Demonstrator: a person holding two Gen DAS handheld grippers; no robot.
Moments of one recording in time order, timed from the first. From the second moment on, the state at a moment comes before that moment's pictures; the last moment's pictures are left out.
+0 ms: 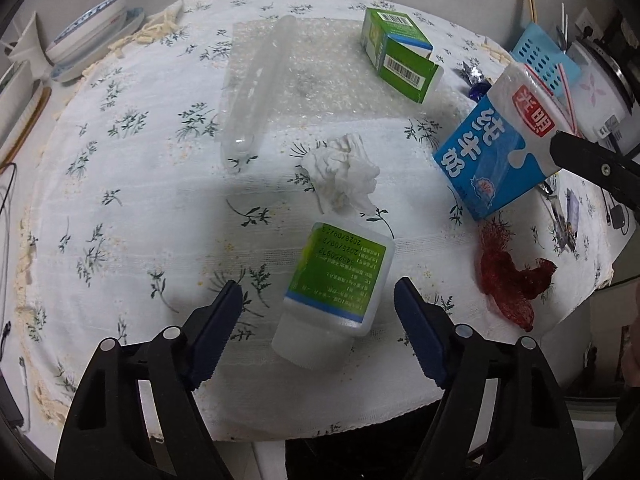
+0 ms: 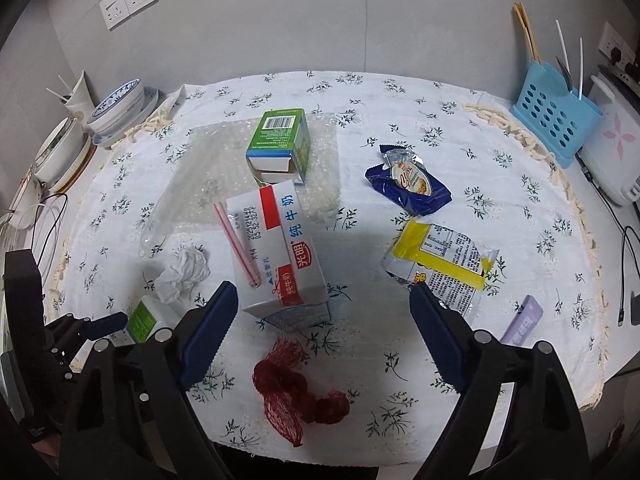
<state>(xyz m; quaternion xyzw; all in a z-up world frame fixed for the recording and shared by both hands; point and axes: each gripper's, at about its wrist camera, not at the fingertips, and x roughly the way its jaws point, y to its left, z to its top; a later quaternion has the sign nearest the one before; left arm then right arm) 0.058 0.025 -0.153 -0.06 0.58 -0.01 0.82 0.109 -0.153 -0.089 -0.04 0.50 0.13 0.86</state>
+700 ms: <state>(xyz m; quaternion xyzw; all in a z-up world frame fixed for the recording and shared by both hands) 0.066 0.017 -0.158 -0.03 0.59 -0.02 0.81 0.115 -0.151 -0.098 -0.03 0.49 0.12 0.86</state>
